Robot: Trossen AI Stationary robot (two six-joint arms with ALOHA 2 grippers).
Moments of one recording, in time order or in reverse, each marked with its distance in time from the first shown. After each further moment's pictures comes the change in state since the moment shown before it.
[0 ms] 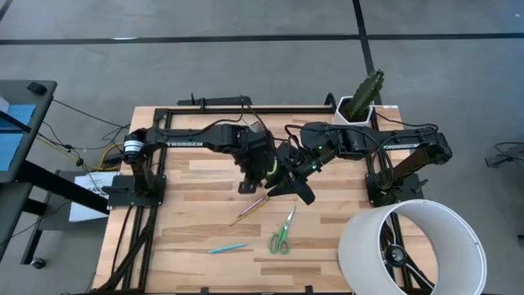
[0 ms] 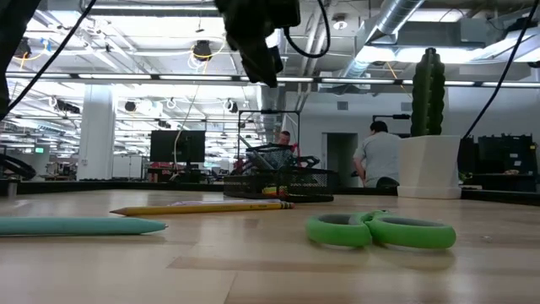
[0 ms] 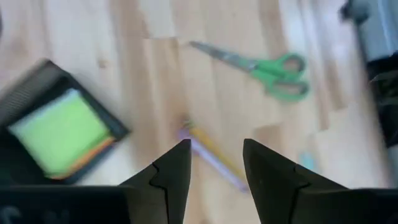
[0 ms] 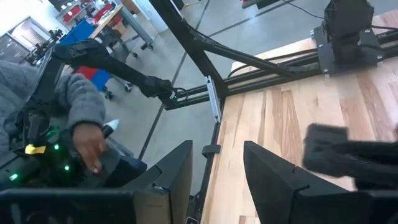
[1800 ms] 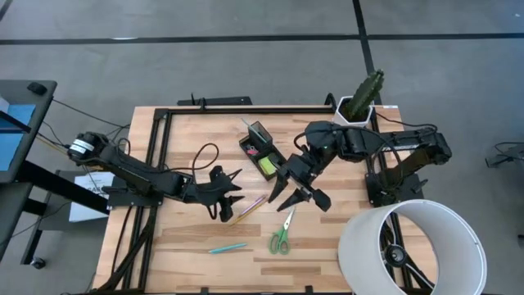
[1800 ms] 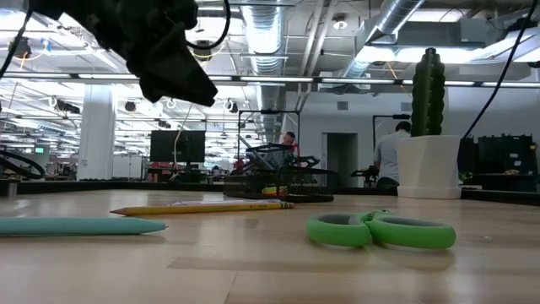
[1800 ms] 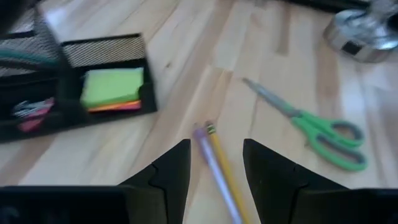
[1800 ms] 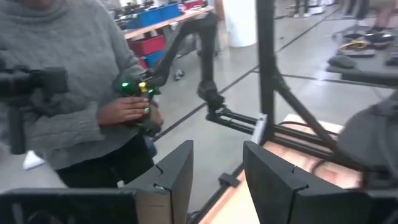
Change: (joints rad) left arm -0.405 -0.518 -1.017 1.014 -0.773 -0.602; right arm 0.019 0.007 0.000 0.171 -0.259 -0.393
